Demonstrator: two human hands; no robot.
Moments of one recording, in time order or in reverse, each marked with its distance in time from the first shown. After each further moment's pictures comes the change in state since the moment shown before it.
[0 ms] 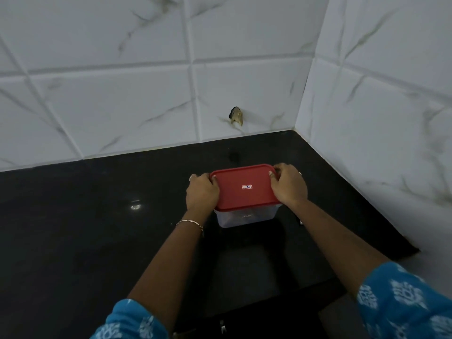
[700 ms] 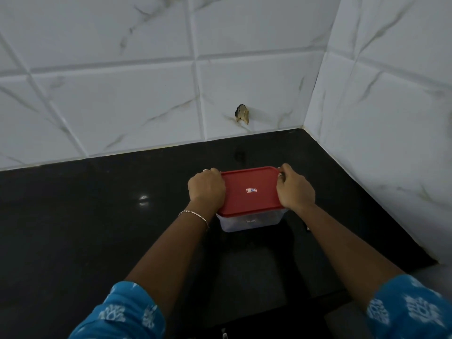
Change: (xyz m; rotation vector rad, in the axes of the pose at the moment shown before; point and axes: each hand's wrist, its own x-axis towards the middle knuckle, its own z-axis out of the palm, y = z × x) left_hand 0.021 0.016 0.002 0.732 -0.032 0.169; right_hand 0.007 0.006 0.007 -0.105 -0.071 -0.005
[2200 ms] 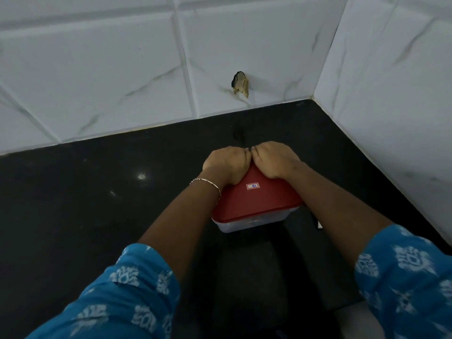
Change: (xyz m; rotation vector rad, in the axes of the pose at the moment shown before) left_hand 0.072 0.040 0.014 -0.066 -0.136 0.486; right_hand 0.085 -0.026 0.034 -0.299 -0.285 -0.472
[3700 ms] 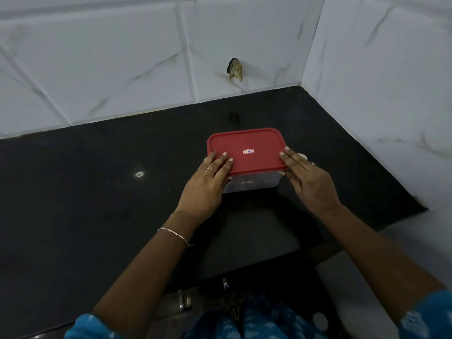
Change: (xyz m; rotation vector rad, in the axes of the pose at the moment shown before) left_hand -0.169 0.010 0.053 -0.140 0.462 0.106; right_hand -0.184 0.006 0.042 0.075 0.624 -0.085
